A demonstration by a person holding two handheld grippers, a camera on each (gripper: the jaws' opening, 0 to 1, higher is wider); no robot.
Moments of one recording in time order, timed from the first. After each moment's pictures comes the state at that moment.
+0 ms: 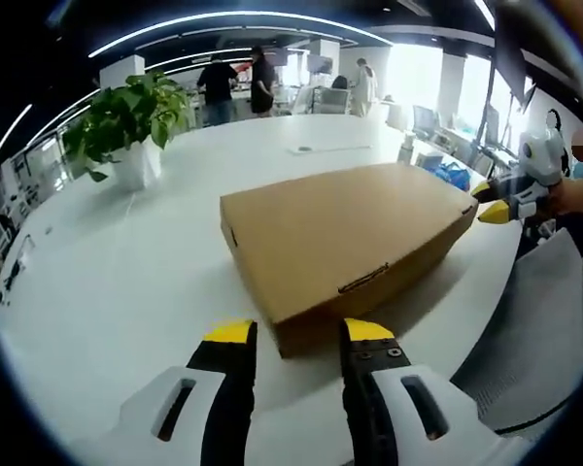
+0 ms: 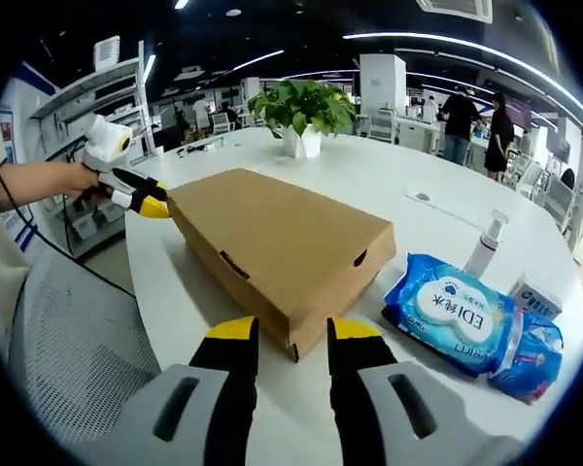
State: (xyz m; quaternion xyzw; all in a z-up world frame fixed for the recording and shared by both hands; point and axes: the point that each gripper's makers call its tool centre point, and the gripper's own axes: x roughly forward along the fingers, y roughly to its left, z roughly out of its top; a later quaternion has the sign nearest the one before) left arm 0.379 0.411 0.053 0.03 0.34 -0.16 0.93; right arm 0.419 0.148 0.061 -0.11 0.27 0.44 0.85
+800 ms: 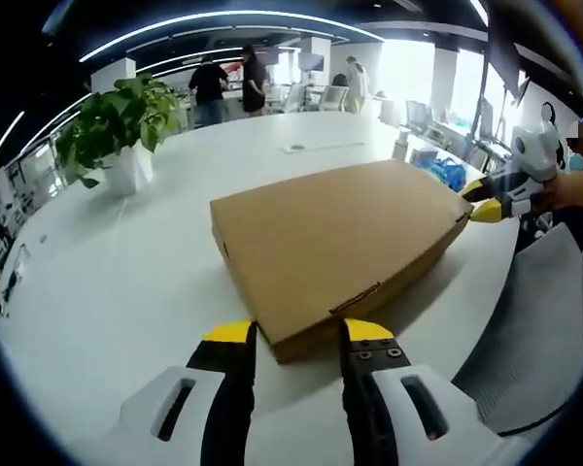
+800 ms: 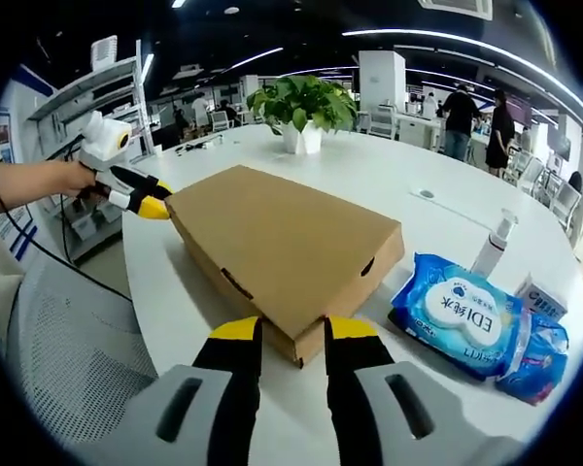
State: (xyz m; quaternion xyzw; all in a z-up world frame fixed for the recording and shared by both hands) left arm 0.388 0.406 0.044 0.04 0.35 -0.17 0.92; right arm 0.425 0.158 0.047 -0.10 0.28 0.43 0.85
